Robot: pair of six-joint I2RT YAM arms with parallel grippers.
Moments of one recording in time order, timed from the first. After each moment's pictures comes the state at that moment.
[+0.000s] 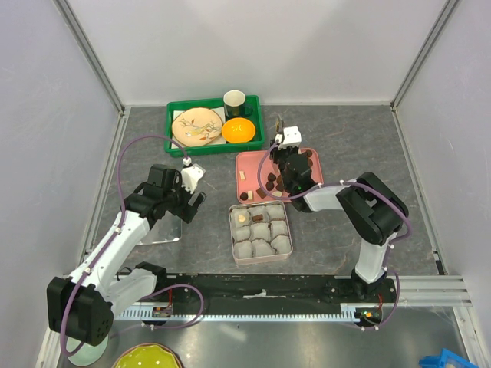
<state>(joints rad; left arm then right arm) -0.29 1.00 0.73 -0.60 0.09 0.37 0.64 1.84 0.84 1.10 0.49 -0.08</state>
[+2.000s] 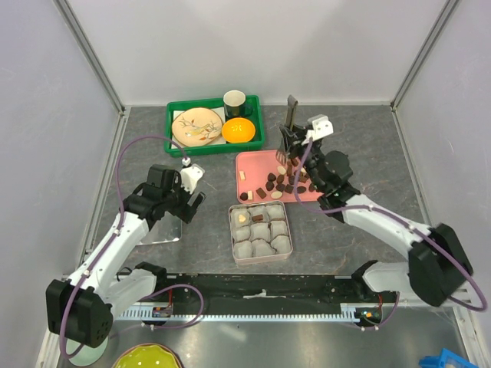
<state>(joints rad) -0.29 0.99 0.73 -0.61 0.09 0.37 0.60 1.34 0.79 0.83 0.18 -0.03</state>
